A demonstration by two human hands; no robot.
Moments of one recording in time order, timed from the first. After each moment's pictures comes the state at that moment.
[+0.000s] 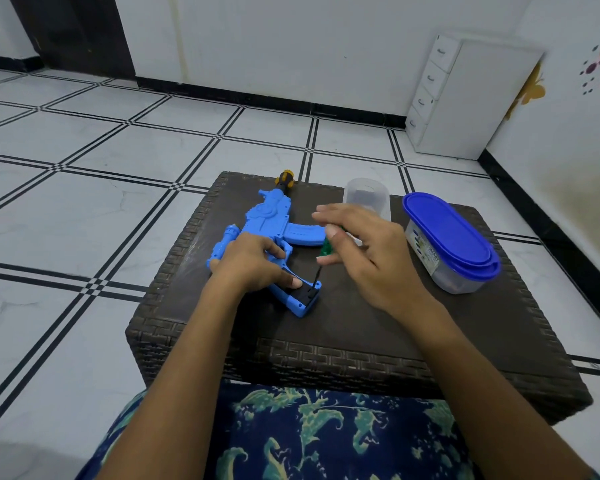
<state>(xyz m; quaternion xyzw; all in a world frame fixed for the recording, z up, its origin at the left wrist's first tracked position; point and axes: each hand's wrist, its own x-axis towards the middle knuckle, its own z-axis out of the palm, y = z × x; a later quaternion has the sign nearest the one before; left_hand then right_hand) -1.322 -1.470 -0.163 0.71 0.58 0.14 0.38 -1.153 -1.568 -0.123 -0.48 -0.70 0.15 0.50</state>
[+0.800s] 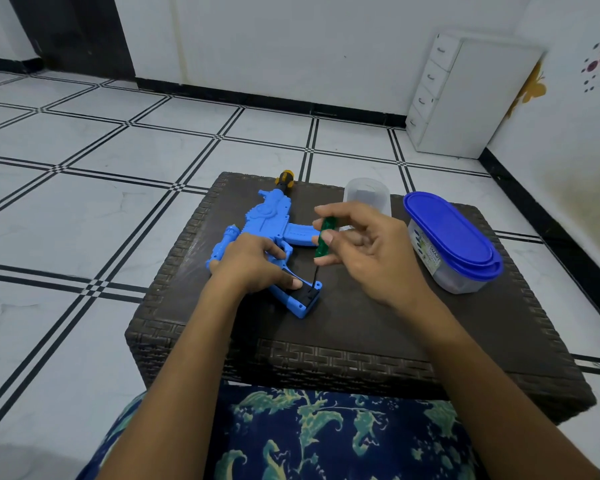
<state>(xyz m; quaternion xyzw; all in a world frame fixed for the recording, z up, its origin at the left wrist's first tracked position) -1.321 -1.472 -0.161 0.70 0.58 0.14 0.39 -1.159 -1.569 -0.117 -0.49 -0.62 0.28 0.54</state>
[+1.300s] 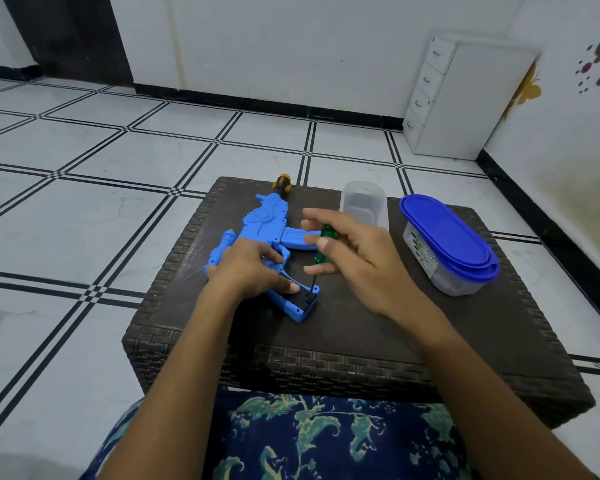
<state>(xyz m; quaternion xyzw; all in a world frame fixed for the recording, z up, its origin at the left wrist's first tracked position) -1.321 -1.469 -0.165 0.71 0.57 0.14 0.39 -1.159 -1.568 -0.122 -0.49 -0.64 0.31 0.50</state>
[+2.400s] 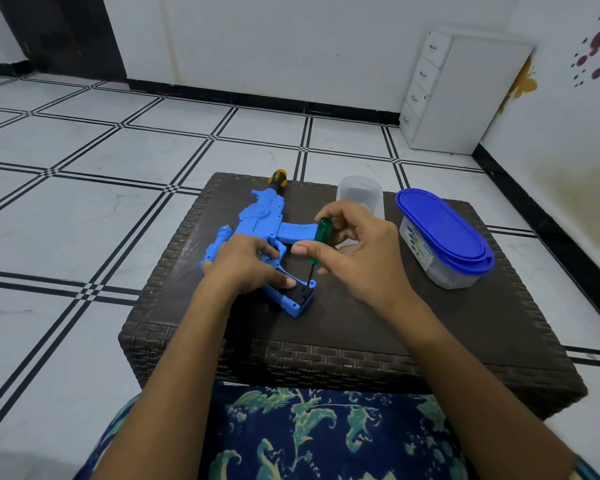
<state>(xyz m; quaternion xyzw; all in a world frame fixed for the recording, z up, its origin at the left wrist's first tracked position) -1.322 -1.469 -0.165 0.71 0.57 0.15 0.39 -1.161 -1.566 -0.126 -0.52 -0.64 0.14 0.54</state>
